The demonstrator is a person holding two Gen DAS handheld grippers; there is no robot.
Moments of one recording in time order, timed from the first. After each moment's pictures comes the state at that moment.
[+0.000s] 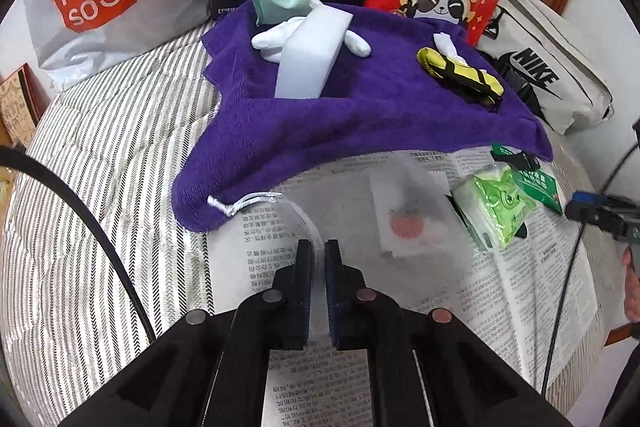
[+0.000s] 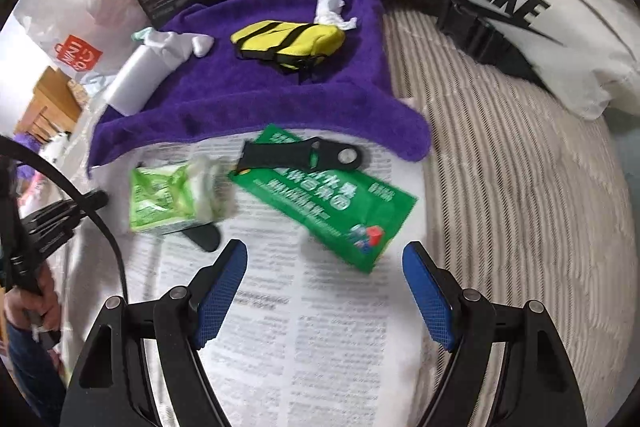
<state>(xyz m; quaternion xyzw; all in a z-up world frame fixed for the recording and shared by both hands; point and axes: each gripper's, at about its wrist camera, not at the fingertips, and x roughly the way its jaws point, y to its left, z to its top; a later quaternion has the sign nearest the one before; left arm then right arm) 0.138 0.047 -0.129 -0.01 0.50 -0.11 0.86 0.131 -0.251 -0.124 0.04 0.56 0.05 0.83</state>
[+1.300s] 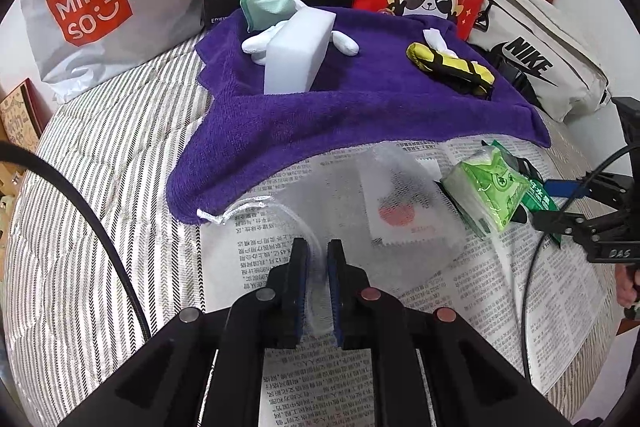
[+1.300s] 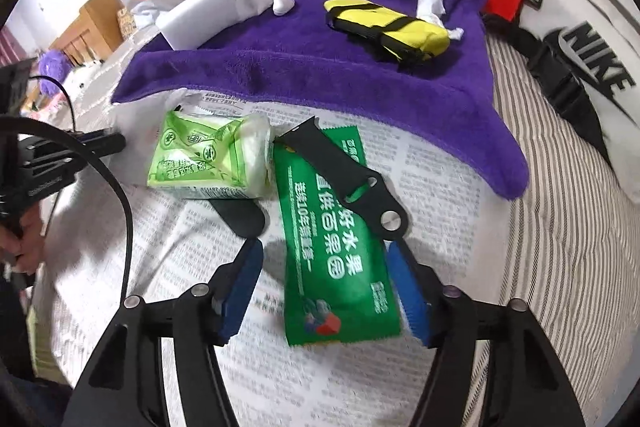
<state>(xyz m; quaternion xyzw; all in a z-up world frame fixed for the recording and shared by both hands) 0.126 0.038 -0.132 0.01 0.49 -0.11 0.87 0.134 -0.204 -0.150 -0.06 0.54 0.15 0.83</state>
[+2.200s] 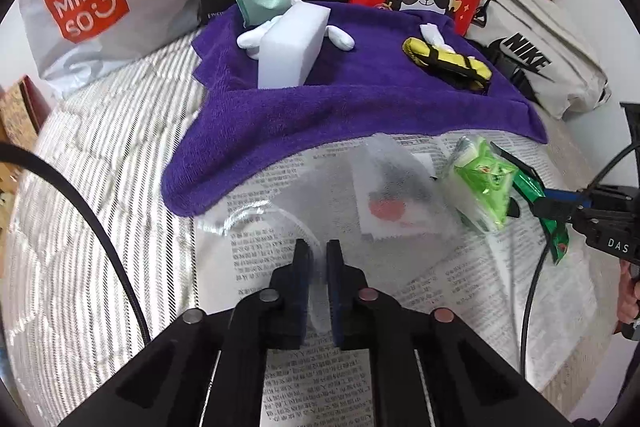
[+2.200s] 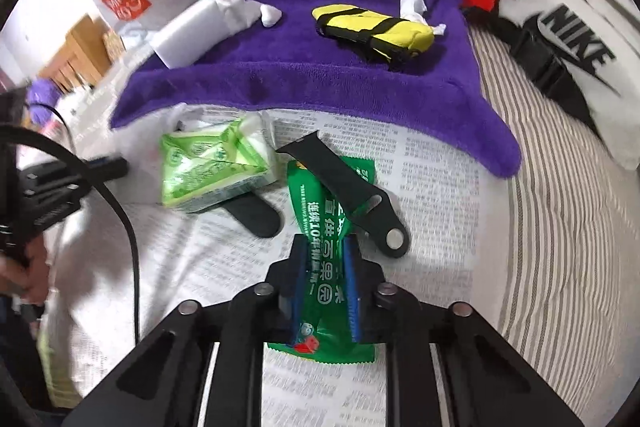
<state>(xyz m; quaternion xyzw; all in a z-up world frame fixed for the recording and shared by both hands) 0.125 0.035 -0.131 0.01 0.50 -0.11 0.86 0.124 -0.210 -0.138 0.00 0.54 0.13 0.83</state>
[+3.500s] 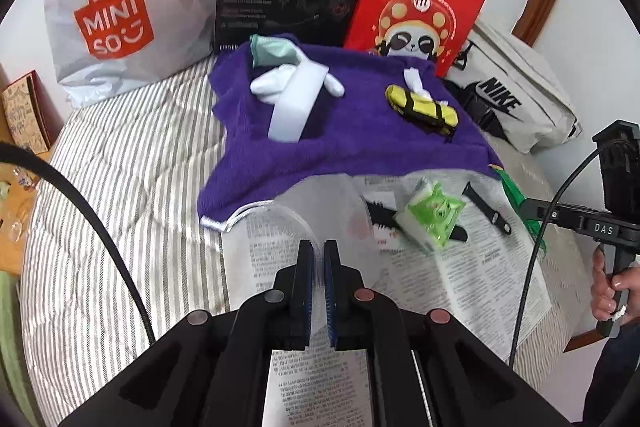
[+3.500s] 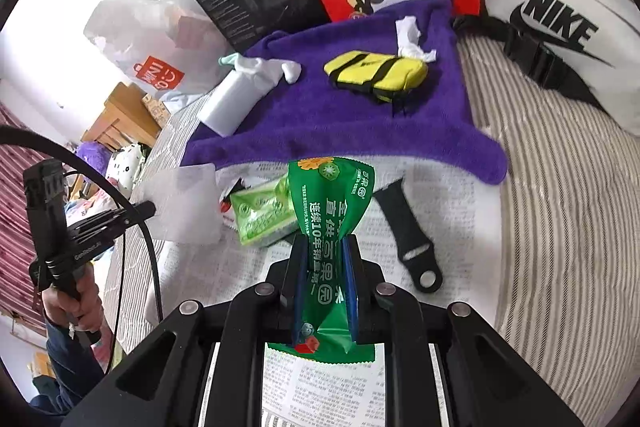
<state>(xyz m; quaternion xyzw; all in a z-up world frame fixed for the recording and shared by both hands) 0.104 0.058 -0.073 -0.04 0.48 -0.14 0.87 0.122 -0.239 -0.092 0.13 0.52 0.18 0.83</state>
